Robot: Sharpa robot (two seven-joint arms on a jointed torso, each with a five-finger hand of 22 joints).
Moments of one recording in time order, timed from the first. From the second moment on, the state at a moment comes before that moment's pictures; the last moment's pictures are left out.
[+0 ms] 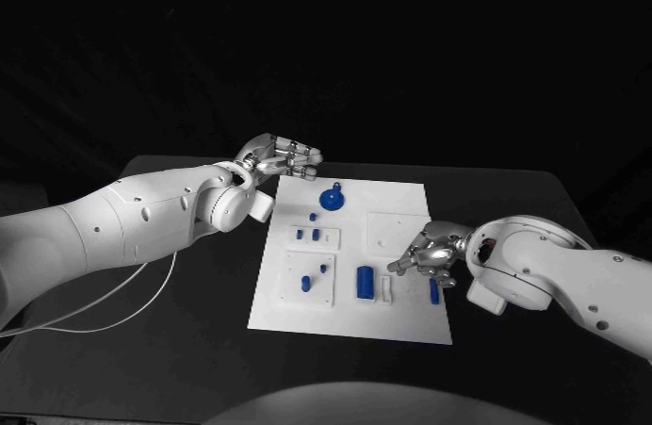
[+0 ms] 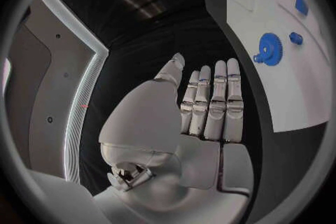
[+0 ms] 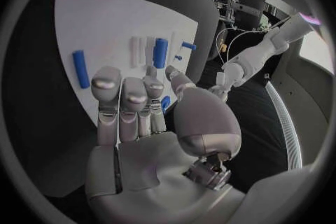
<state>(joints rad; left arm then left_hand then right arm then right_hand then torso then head) 1.20 -0.69 -0.13 1.16 -0.22 -0.18 0.34 1.40 -0.03 0.05 0.04 0.14 1.06 0.13 0.07 0.07 1.17 0.11 0.06 0.06 1.20 0.10 0.06 0.08 0.08 1.10 0.09 0.12 0.15 0.93 -0.86 0.19 1.67 -1.05 0.05 -0.58 1.04 -0.02 0.17 -0.09 0.27 1.16 0.02 0.06 0.65 1.39 -0.06 0.86 1.24 1.46 -0.12 1.01 1.16 0.07 1.47 -0.14 0.80 1.31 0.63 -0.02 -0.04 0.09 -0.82</state>
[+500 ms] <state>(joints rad) 1.20 -0.71 -0.13 1.17 -0.22 -0.18 0.35 1.39 -0.02 0.03 0.04 0.06 1.06 0.13 0.07 0.07 1.17 0.11 0.06 0.06 1.20 0.10 0.06 0.08 0.08 1.10 0.09 0.12 0.14 0.93 -0.97 0.22 1.62 -1.07 0.15 -0.60 1.04 -0.01 0.16 -0.12 0.23 1.17 0.01 0.06 0.71 1.39 -0.06 0.89 1.25 1.46 -0.12 1.01 1.17 0.07 1.46 -0.13 0.80 1.31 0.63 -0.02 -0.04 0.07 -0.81</state>
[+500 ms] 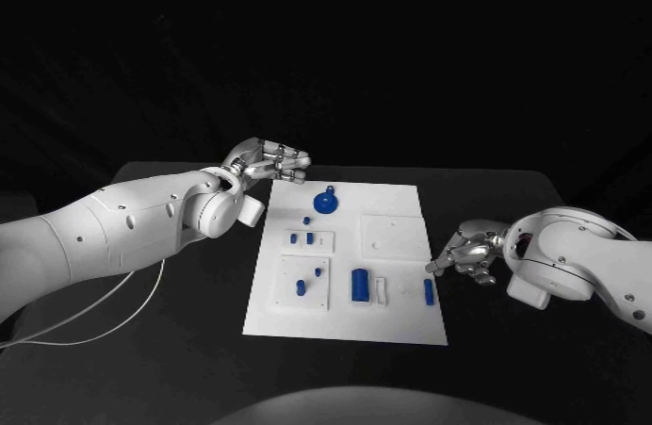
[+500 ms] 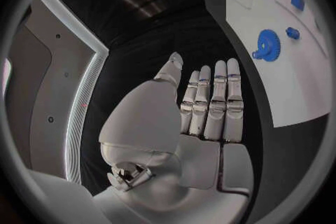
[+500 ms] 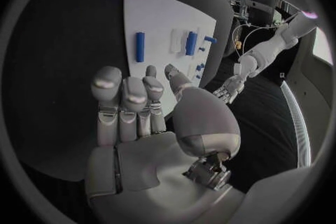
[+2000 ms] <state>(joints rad) 1.20 -0.71 -0.13 1.17 -0.22 -0.17 0.36 1.35 -0.04 -0.07 0.06 0.05 1.05 0.13 0.07 0.07 1.17 0.11 0.06 0.06 1.20 0.10 0.06 0.07 0.08 1.11 0.09 0.11 0.12 0.86 -0.89 0.18 1.59 -1.34 0.12 -0.65 1.05 -0.11 0.34 0.02 0.09 1.19 0.01 0.07 0.79 1.39 -0.06 0.89 1.26 1.46 -0.12 1.01 1.17 0.07 1.46 -0.13 0.80 1.31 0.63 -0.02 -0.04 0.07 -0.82</state>
